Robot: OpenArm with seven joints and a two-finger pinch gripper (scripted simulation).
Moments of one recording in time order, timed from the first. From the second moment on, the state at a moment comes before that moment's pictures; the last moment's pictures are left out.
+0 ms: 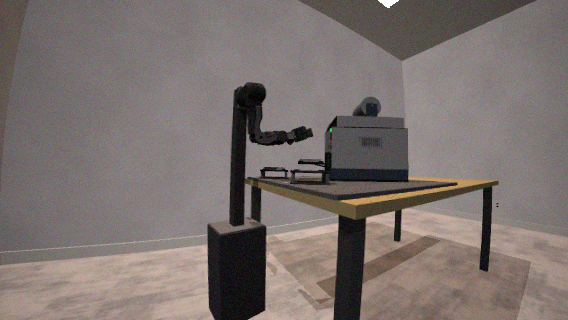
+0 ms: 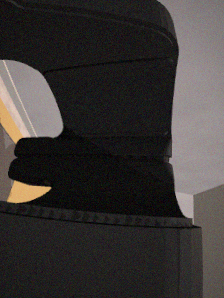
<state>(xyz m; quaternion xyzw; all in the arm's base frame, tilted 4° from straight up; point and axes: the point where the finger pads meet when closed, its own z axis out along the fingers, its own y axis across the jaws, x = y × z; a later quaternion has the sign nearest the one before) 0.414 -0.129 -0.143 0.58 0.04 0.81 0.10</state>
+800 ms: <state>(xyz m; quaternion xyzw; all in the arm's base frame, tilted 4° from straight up) 0.413 -0.137 -0.143 0.58 0.03 0.81 0.10</state>
